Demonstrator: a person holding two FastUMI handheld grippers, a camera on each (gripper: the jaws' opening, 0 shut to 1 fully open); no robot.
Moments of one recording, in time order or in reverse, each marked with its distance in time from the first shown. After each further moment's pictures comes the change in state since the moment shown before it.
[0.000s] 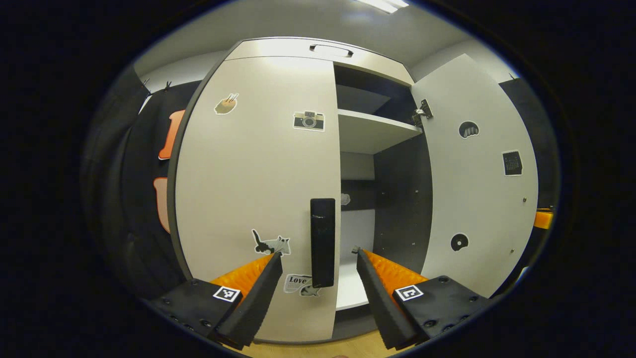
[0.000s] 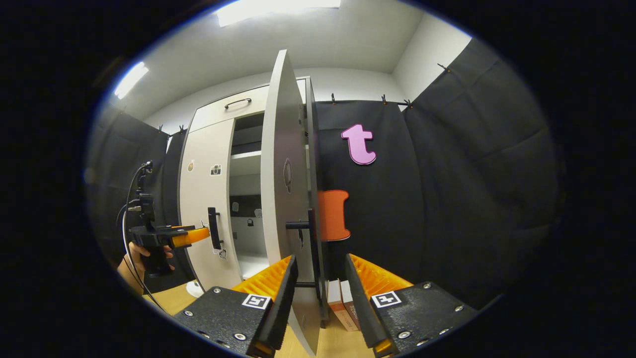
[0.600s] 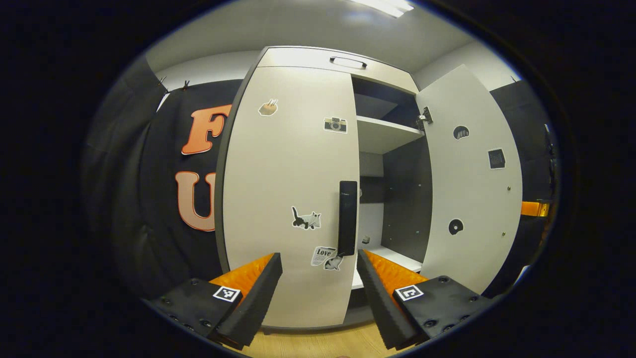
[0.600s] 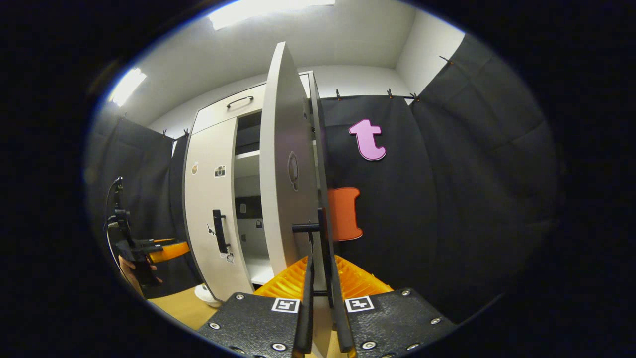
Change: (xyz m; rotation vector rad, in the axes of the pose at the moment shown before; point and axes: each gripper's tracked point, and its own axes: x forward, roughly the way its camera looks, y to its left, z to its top) left arm -0.075 0.036 -0.024 -0.032 0.001 0.054; right arm 0.017 0.014 -0.002 -0.018 -0.004 0.039
